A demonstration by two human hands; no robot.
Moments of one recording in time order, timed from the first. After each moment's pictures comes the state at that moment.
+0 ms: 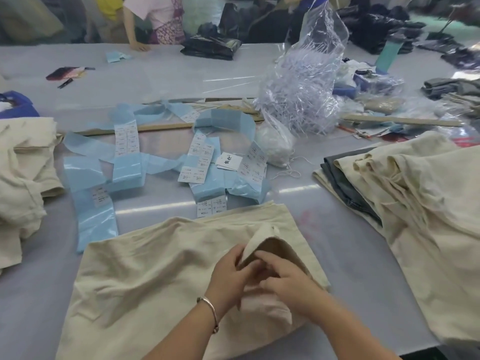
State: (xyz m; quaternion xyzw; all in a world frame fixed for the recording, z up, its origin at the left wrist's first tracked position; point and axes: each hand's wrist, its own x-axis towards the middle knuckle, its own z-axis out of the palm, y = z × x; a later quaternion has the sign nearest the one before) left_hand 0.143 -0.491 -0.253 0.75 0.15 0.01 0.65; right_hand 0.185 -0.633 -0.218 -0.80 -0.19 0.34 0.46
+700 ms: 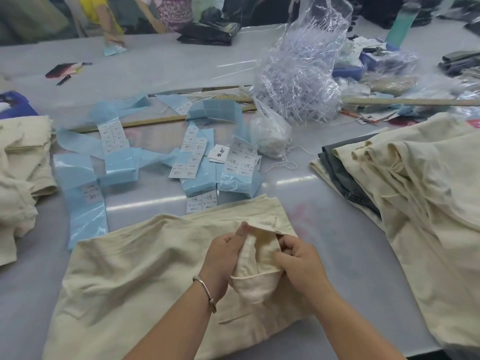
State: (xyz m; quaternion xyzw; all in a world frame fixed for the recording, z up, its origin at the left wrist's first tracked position) left_hand 0.183 -0.513 -0.246 0.61 0.26 -0.01 0.74; right_hand 0.219 -0.665 -0.229 -0.75 -0.02 0.21 0.63
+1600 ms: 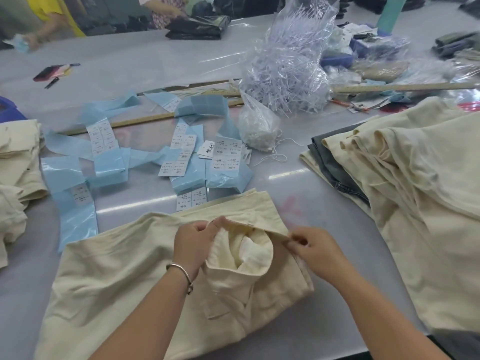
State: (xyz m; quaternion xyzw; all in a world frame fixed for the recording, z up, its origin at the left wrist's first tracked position) left_hand 0.191 -0.478 -0.253 0.77 0.30 0.10 0.55; right_hand 0.256 -0.721 -0.238 -0.89 -0.16 0.19 0.39
